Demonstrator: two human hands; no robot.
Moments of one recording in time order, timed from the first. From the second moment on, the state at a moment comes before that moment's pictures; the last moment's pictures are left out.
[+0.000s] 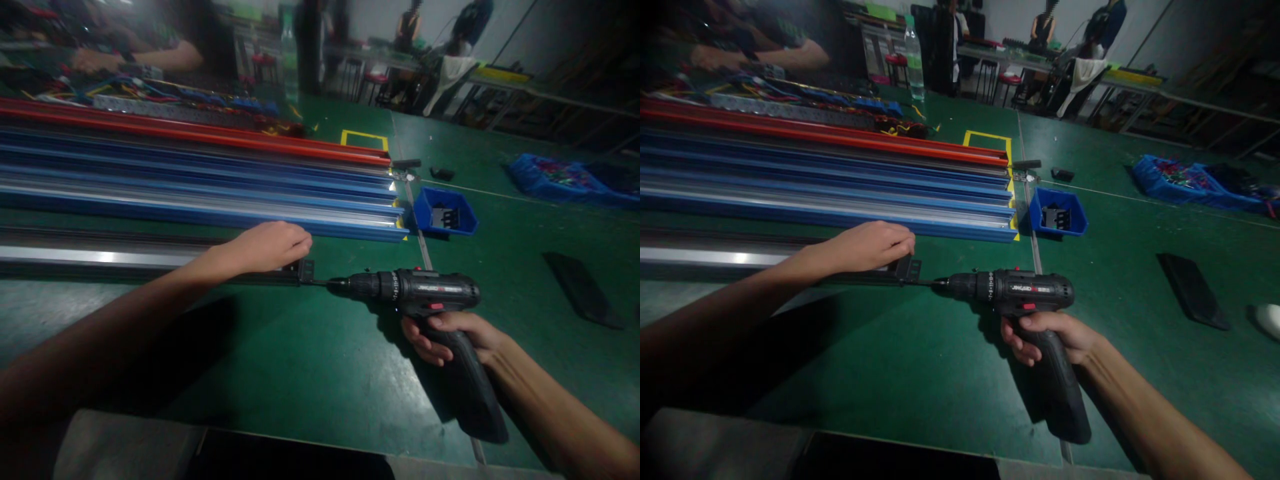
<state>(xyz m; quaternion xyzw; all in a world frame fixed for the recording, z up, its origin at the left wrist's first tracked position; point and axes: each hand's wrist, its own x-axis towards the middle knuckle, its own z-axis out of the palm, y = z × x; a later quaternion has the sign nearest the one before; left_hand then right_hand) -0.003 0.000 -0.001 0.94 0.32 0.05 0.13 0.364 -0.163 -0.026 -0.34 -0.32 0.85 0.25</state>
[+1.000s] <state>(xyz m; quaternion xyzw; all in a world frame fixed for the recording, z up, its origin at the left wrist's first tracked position) -0.003 -0.001 0.000 0.94 0.32 0.06 0.13 0.361 -0.164 -0.017 -0.38 -0.30 0.84 0.24</state>
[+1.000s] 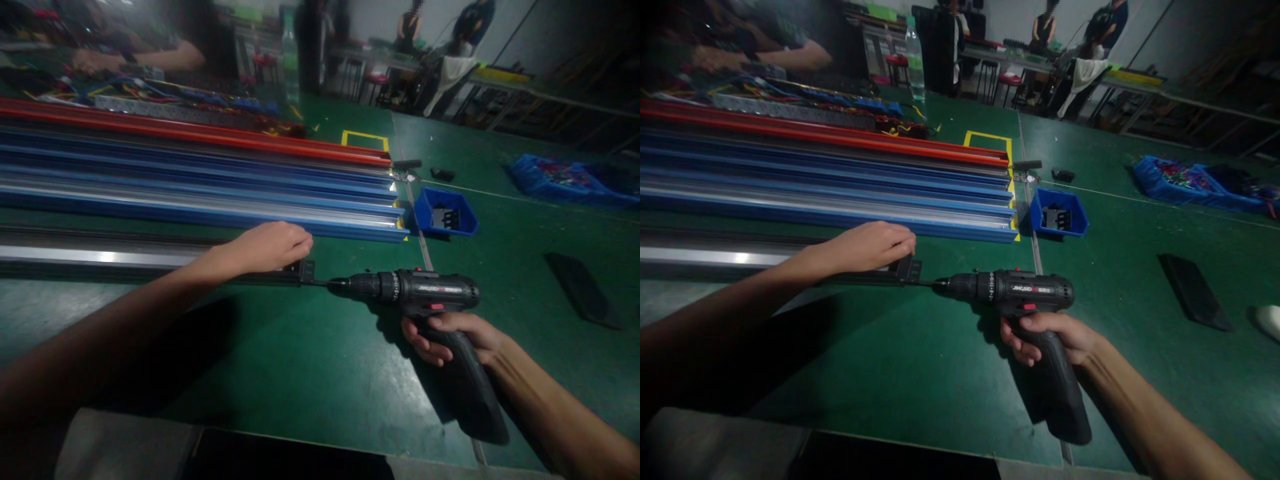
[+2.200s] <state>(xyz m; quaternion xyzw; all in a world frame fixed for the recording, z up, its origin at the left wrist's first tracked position) -0.003 0.000 0.000 0.93 0.33 0.05 0.14 0.367 -0.161 -0.031 -0.31 -0.30 0.87 0.25</state>
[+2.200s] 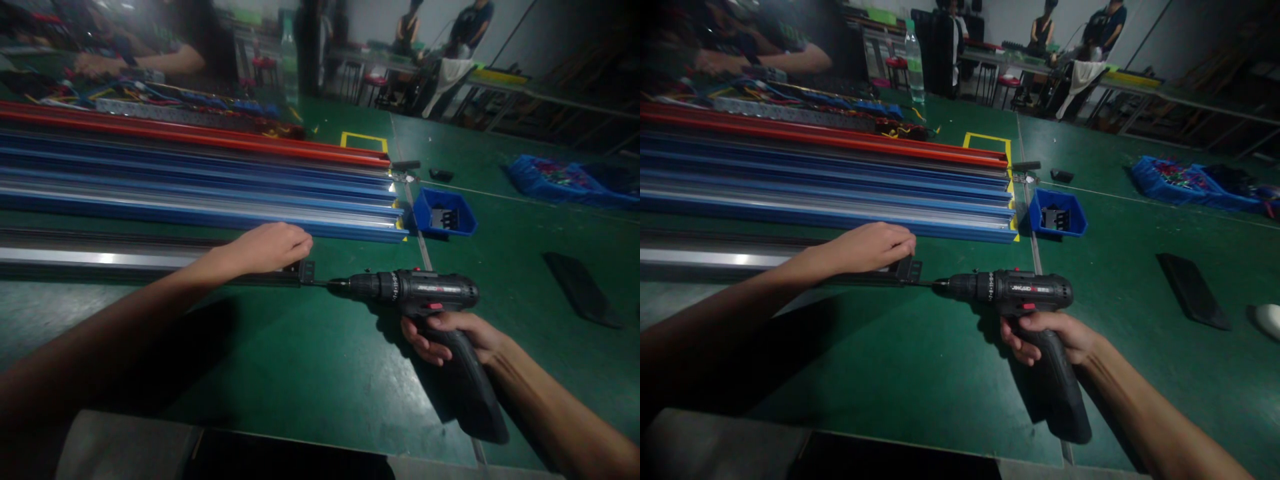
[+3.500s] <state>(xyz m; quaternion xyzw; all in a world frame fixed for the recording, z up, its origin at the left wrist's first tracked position) -0.004 0.000 0.000 0.93 0.32 0.05 0.15 0.374 -0.162 -0.037 -0.28 -0.30 0.88 0.25</state>
